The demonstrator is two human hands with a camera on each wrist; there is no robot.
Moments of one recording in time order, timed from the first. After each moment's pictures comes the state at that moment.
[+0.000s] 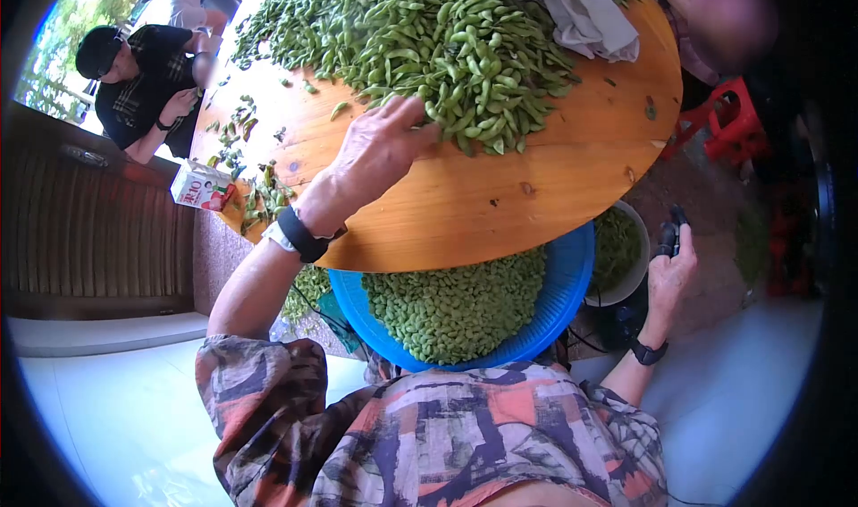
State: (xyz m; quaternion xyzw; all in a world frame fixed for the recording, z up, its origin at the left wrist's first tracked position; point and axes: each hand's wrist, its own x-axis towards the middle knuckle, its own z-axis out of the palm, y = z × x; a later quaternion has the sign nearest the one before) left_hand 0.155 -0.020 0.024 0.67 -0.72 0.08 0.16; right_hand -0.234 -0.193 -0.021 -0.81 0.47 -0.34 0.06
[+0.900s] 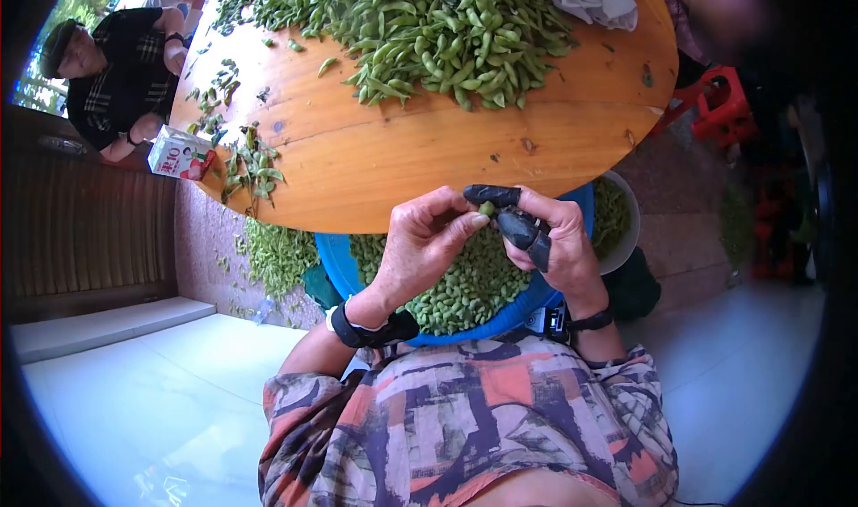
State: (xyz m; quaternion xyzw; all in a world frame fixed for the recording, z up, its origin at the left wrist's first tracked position) left_hand 0.014 0.044 -0.011 0.59 -0.29 -0.40 0.63; right_hand -0.118 -0.090 0.012 -0.59 0.19 -0.11 0.78
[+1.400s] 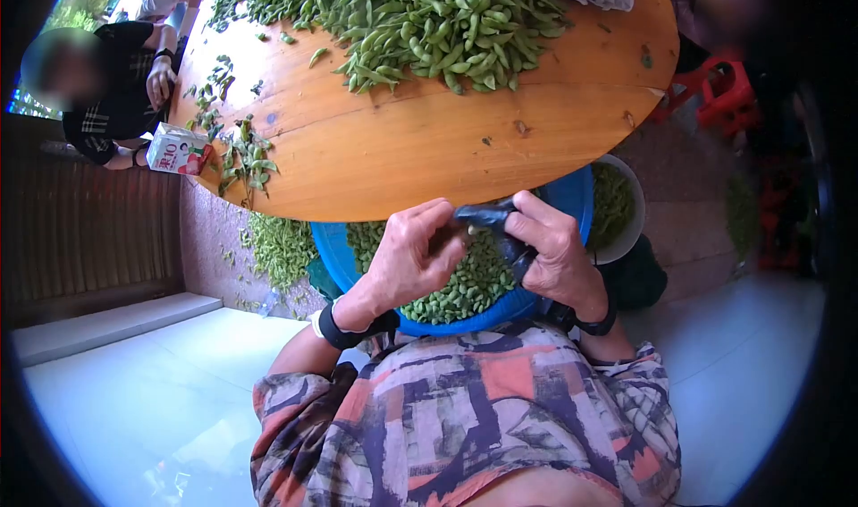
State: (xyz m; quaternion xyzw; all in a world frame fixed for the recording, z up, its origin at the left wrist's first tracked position) left_hand 0.014 0.061 -0.006 0.69 -0.51 -0.26 0.45; right_hand -0.137 -0.090 0.005 -0.86 0.06 -0.20 0.46
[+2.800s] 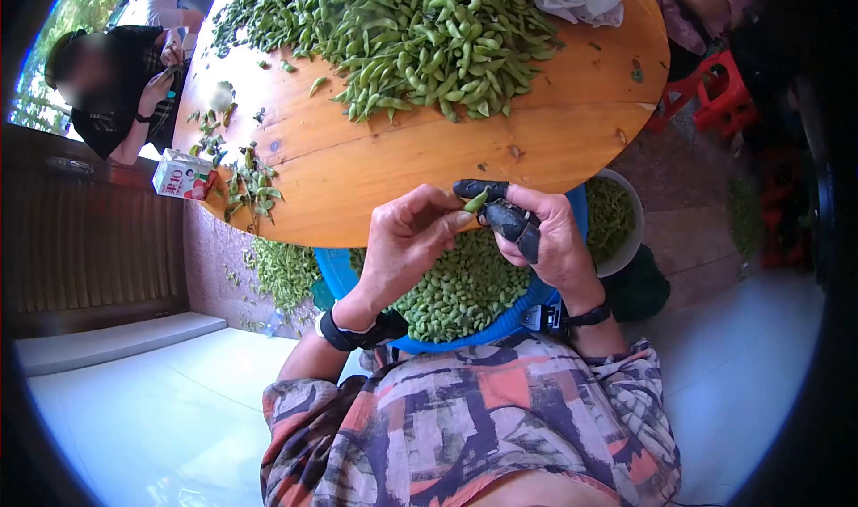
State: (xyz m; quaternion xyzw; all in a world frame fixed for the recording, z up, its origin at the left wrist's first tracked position) left_hand 0.024 0.037 0.002 0.61 -0.29 -0.40 0.62; right_hand -0.114 -0.101 0.009 -0.56 0.19 -0.10 0.80
